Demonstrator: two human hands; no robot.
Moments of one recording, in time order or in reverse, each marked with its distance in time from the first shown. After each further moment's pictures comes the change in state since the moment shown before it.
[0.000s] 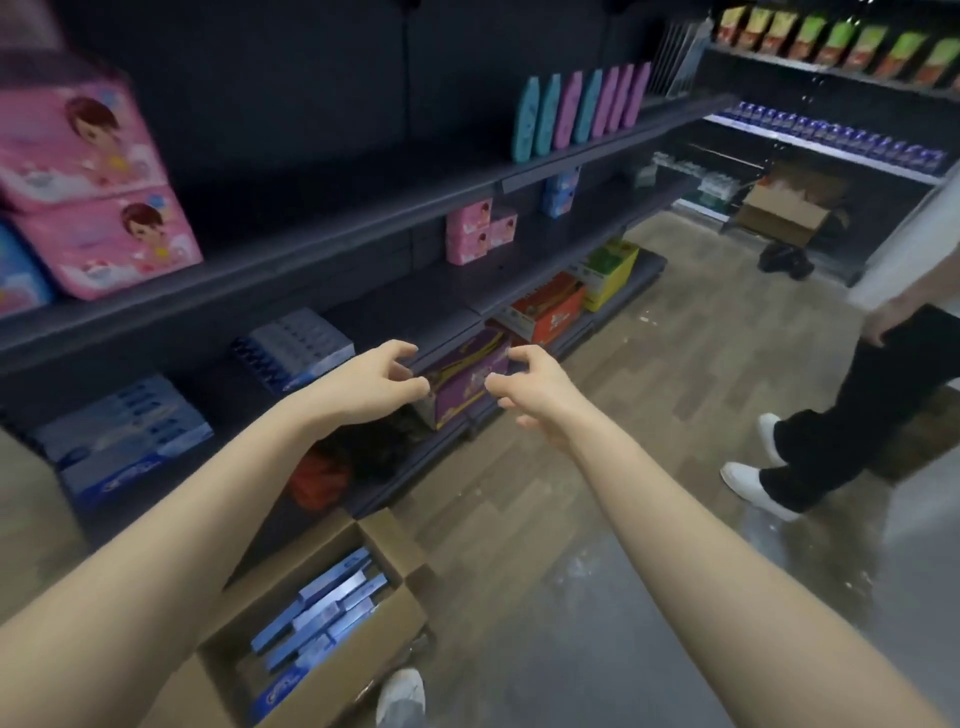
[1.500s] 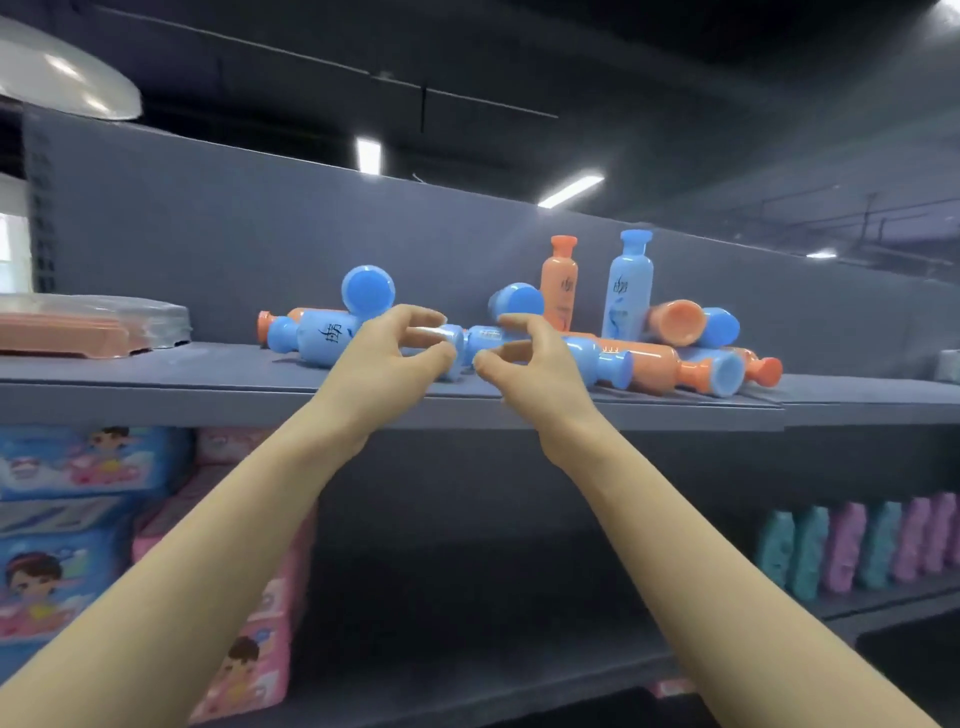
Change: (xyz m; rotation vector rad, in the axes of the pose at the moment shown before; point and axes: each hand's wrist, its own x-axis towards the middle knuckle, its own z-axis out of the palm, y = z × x) left_hand 0.123 0.131 -0.319 -0.285 1.133 0.286; right_hand 0.183 -0.408 -0.002 0.177 -0.282 -1.077
